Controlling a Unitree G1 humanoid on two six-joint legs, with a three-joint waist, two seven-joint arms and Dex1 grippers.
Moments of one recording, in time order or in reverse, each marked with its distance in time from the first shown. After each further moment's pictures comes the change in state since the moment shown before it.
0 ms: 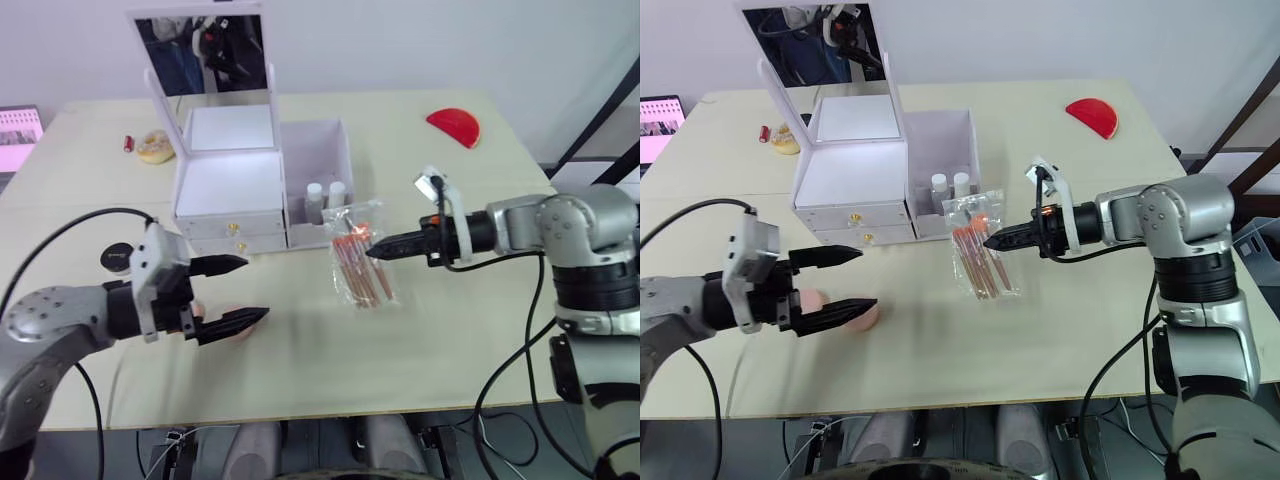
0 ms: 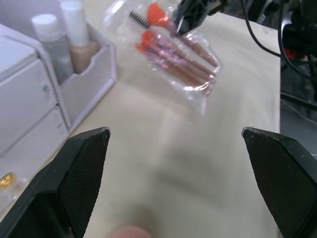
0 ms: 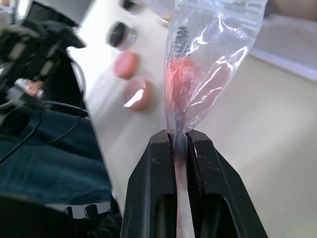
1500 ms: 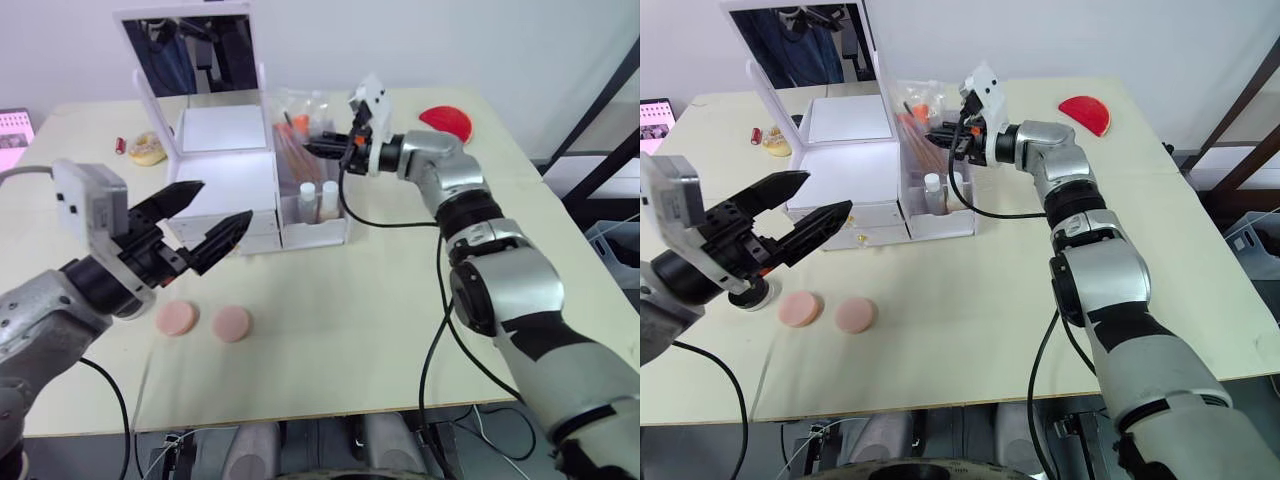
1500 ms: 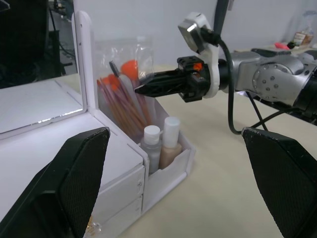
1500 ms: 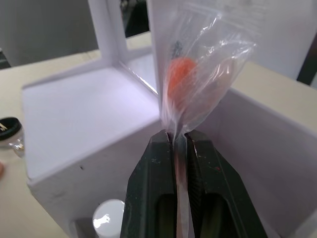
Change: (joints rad) left arm -0.091 -0.044 0.074 -0.102 -0.417 -0.088 0.734; right arm -0.529 0.466 0.066 1.217 -0.639 -1.363 -0.010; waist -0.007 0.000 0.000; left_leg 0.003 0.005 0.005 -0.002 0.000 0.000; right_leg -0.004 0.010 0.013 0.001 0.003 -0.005
